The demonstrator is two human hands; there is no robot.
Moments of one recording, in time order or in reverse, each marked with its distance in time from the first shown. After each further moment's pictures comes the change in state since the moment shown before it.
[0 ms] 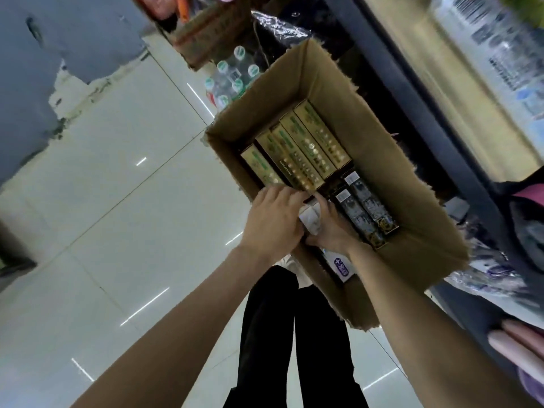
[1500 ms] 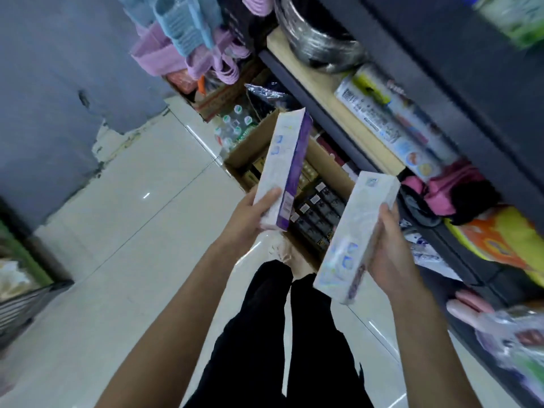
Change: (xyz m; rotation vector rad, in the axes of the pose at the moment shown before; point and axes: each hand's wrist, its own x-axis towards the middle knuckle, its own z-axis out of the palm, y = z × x) left_hand -0.096 0.069 -0.184 -1.600 -0.111 -0.485; right_hand -0.312 -0.117 -0.102 1.570 0.402 -0.032
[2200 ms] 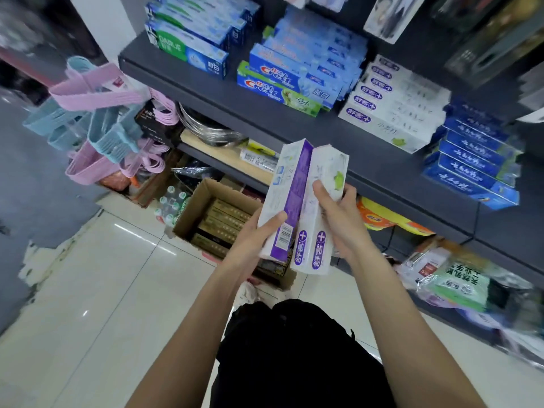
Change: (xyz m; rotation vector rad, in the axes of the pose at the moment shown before) left_hand -0.101 0.056 0.101 0.160 -0.455 0.060; right_hand -0.127 -0.089 0.043 -0.190 0.274 -0.404
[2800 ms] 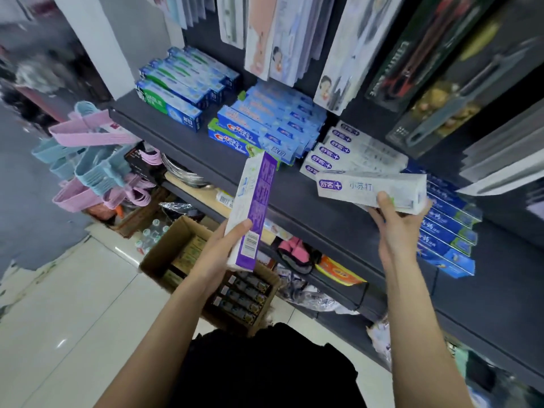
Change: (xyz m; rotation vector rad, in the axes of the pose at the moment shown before) left_hand 0.047 0.033 0.070 0.041 0.205 0.151; right_hand 0.093 -0.088 -0.154 0.274 0.153 -0.427
